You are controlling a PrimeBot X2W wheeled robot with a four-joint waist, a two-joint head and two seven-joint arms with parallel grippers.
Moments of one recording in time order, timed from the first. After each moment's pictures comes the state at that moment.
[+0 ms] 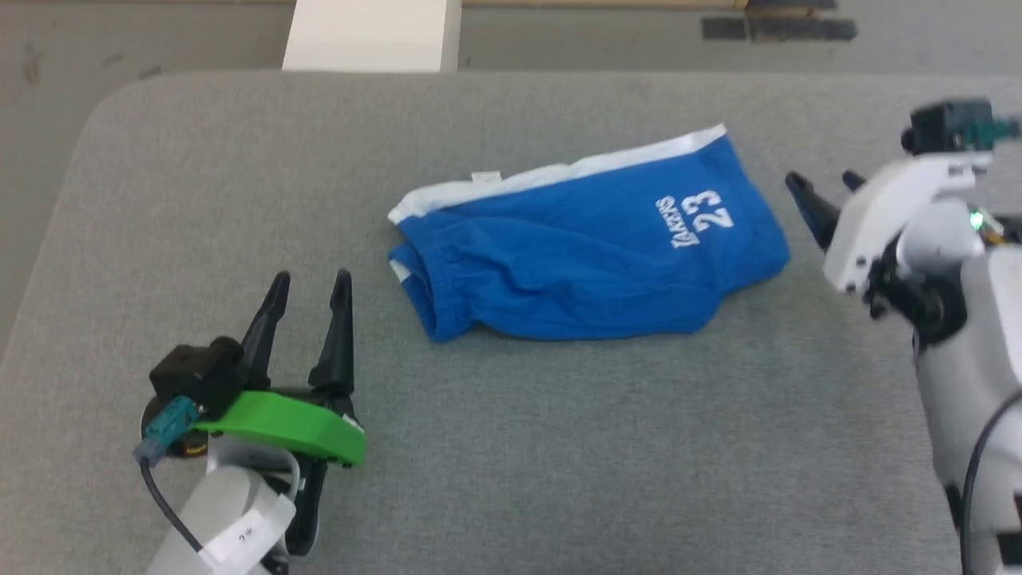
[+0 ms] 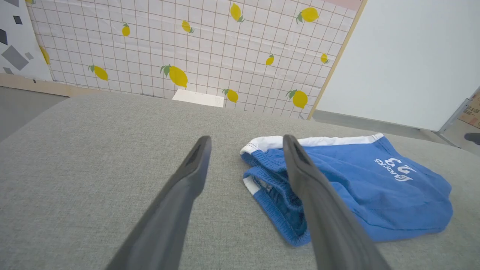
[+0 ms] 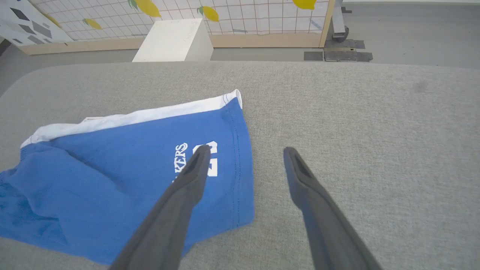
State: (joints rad) left arm -0.21 0.28 -0.29 0.11 -0.54 0.04 -0.26; right arm -0.66 -0.20 -0.01 0.50 0.34 0.13 0.48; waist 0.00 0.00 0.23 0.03
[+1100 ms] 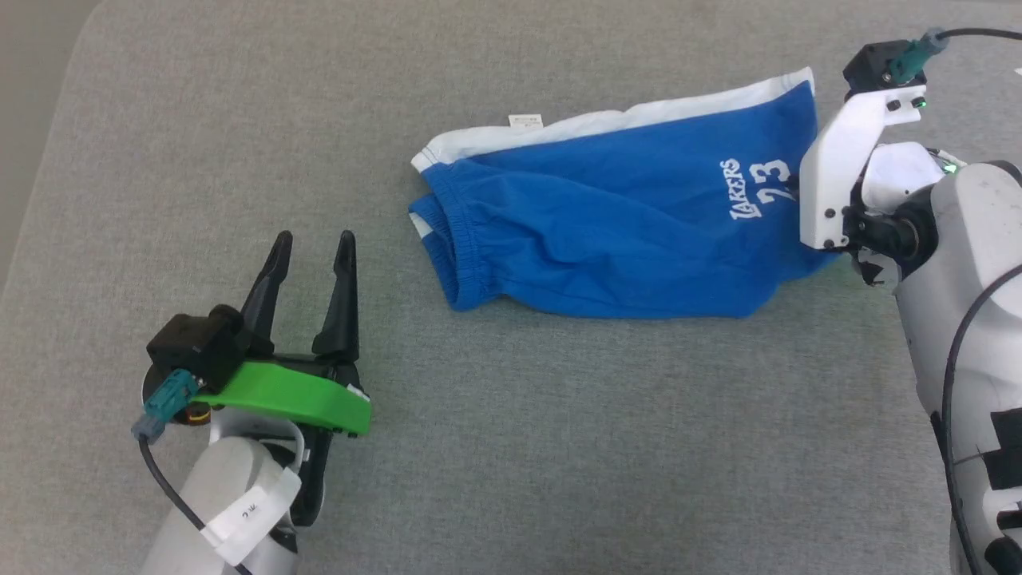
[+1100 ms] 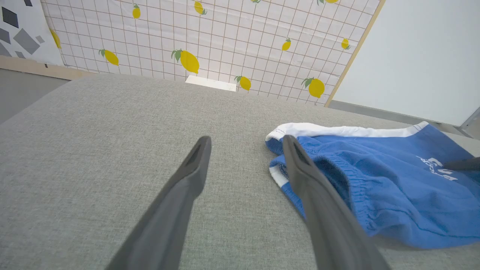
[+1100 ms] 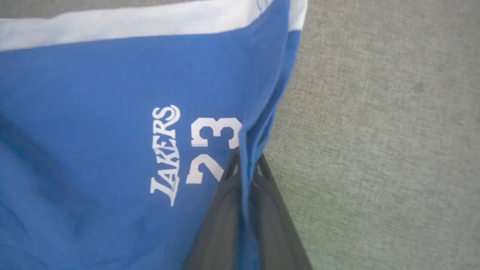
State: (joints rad) left arm -0.27 0.23 -0.24 0.11 -0.48 -0.01 -0.26; right arm -0.90 -0.18 0.05 0.74 0.24 0.13 0.76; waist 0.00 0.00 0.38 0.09
